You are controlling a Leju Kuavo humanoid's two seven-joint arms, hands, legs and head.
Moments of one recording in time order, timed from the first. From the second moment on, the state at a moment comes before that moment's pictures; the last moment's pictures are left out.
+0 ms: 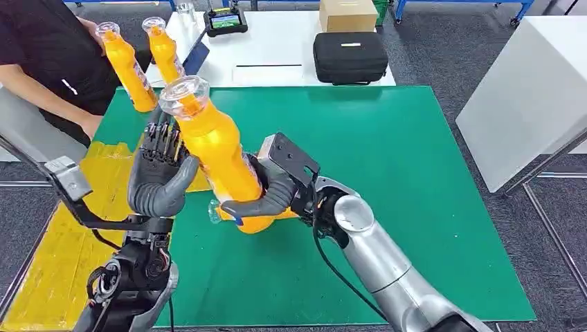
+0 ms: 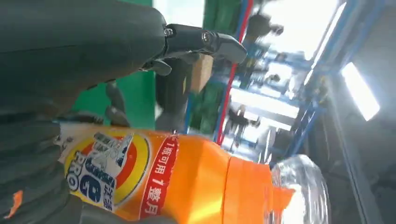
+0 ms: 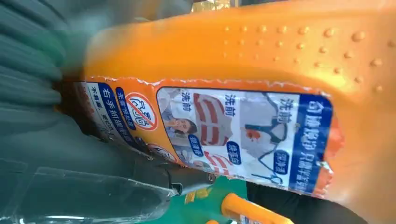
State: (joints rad) left arm -0.20 0.05 -0.48 -1.89 0.40 0.38 -0.15; right arm -0.59 0.14 0.65 -1.18 -0.27 0.30 0.06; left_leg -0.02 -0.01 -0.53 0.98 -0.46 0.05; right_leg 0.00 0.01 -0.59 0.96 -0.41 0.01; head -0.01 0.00
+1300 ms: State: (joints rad) left arm -0.25 0.10 -0.56 -1.82 0.47 0.31 -0.06; right arm -0.65 0.17 0.69 -1.13 -0.17 0.30 0.11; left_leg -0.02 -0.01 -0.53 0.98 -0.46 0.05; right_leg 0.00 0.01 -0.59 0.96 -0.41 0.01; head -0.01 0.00
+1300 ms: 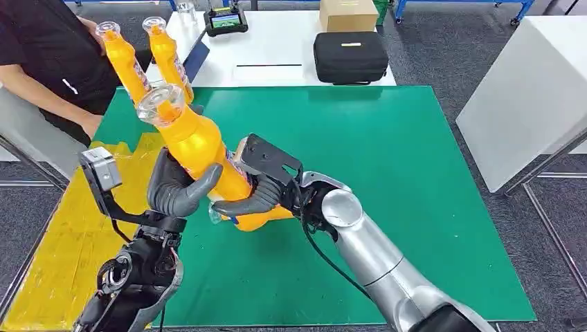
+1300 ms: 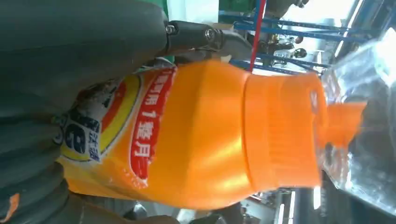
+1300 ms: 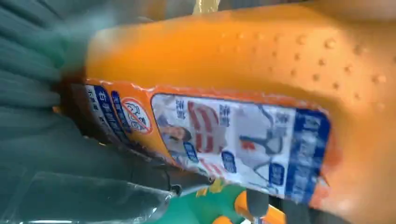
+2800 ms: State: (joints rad) left arm -0.27 0.09 -0.60 -1.78 0.46 0.38 -0.10; right arm -0.65 0.15 0.74 -1.13 -0.08 0.31 0.09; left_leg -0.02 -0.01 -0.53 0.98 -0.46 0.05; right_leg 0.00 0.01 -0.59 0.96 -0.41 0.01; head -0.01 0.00
